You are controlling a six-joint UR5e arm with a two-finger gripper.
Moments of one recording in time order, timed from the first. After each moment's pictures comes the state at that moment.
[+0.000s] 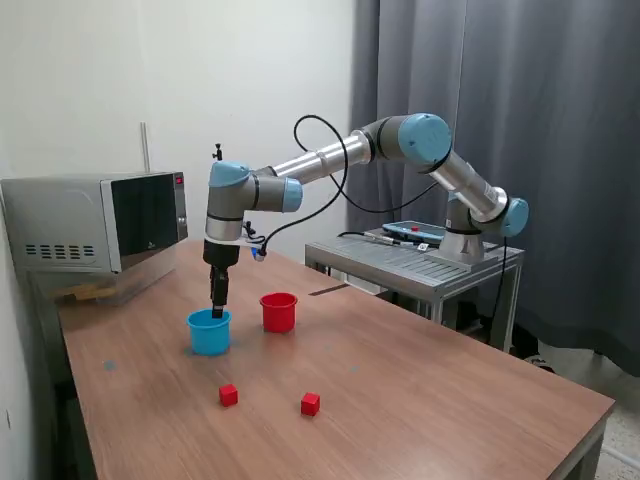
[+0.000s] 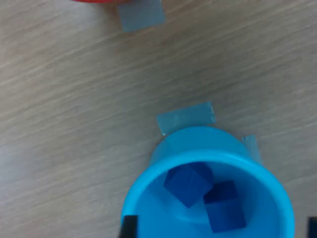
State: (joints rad) arm -0.22 -0.56 0.86 -2.00 -1.68 -2.97
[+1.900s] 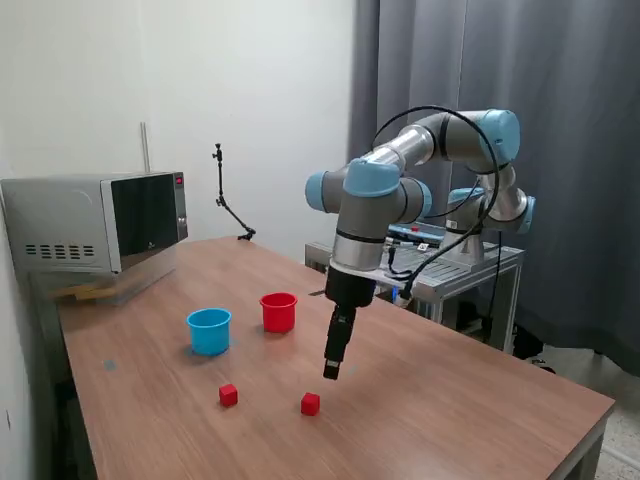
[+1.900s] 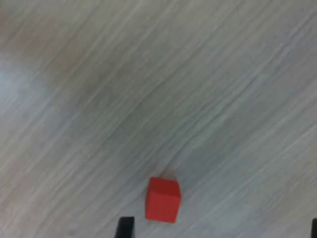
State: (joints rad) arm 0.18 -0.57 0.84 -1.96 -1.68 -2.07
